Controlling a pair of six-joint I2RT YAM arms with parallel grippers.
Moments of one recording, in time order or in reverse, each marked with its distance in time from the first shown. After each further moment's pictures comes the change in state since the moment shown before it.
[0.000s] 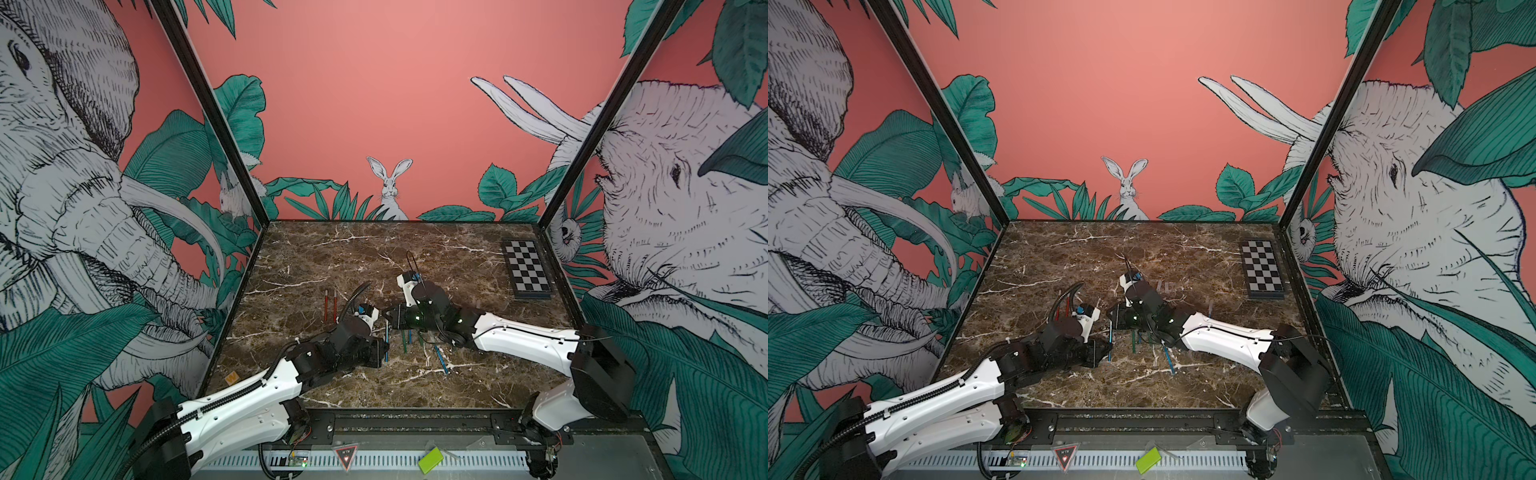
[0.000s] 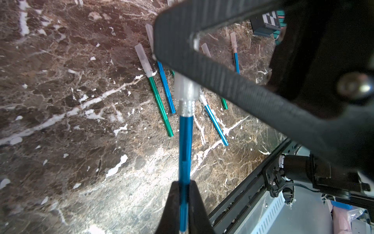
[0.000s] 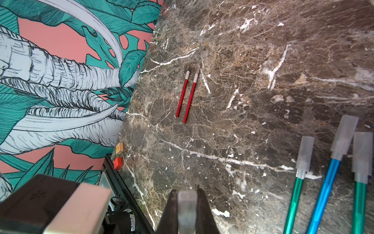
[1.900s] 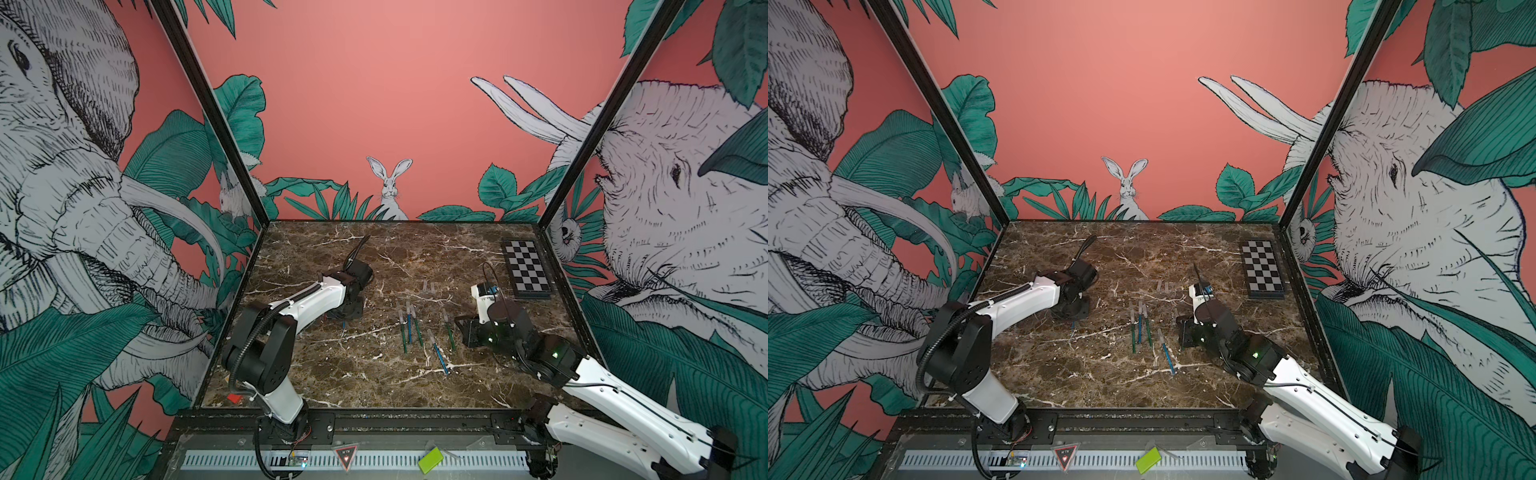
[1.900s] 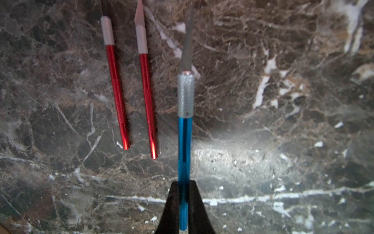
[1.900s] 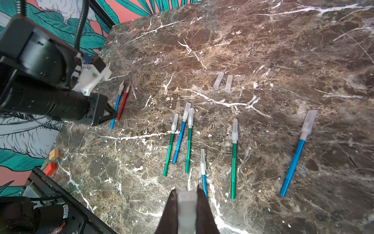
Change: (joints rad) left arm 0.453 0.781 0.588 -0.518 -0.303 0.292; right arm -0.132 -0.719 -0.248 -0.552 0.247 -0.195
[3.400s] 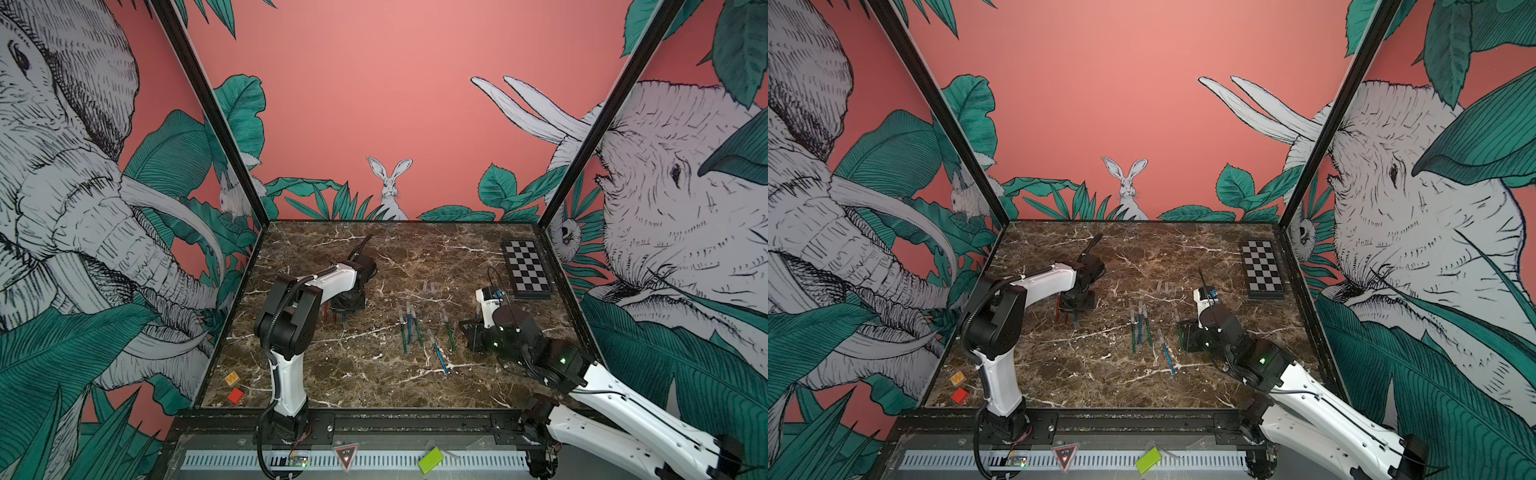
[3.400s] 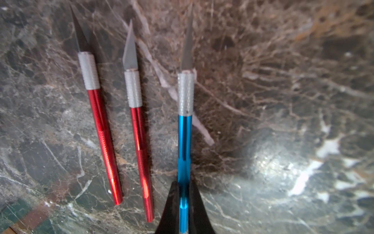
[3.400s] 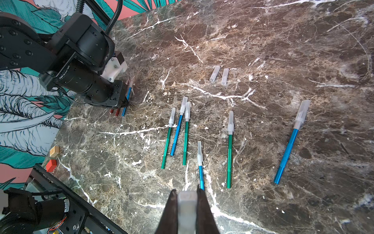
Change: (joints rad) left arm 0.047 0.248 0.166 -0.036 -0.045 -0.014; right arm 0.009 -0.047 -0.011 -0.051 0.002 0.017
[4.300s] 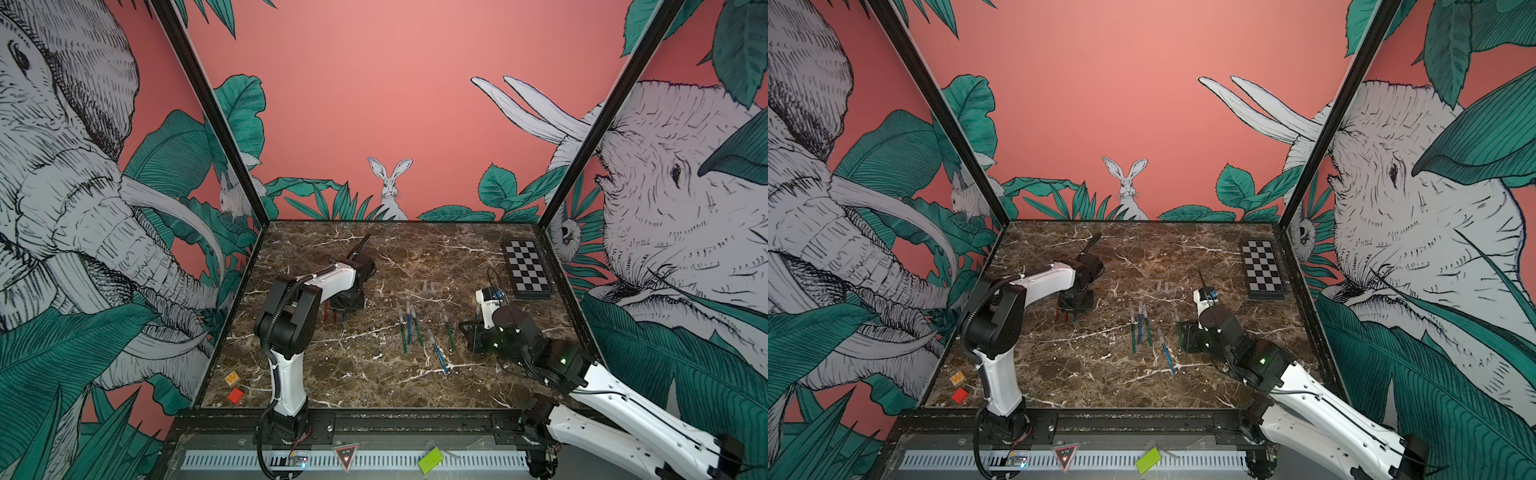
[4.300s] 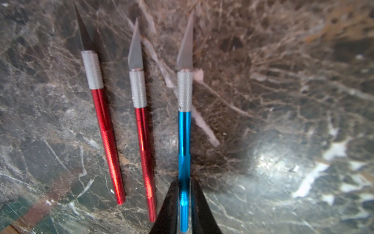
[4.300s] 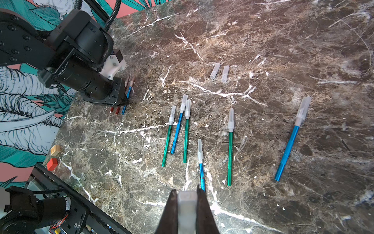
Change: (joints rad) left arm 0.009 0.005 0.011 -0.016 0.008 0.000; right arm 0.009 -0.002 0.005 -0.016 0.000 0.011
